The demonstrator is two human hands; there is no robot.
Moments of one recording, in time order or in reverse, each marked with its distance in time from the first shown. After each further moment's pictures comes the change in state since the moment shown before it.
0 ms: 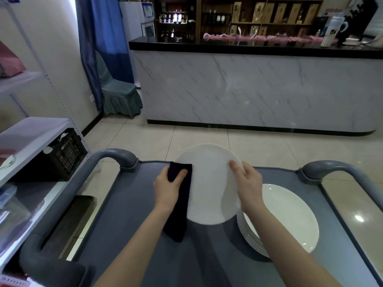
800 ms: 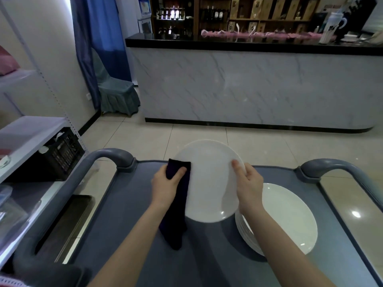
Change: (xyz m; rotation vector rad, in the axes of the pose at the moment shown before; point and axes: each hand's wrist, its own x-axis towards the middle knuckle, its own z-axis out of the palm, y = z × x) left_hand 0.011 0.006 0.001 0.036 -0.054 -0.007; right_hand -0.001 0.000 -0.001 0.107 0.044 0.052
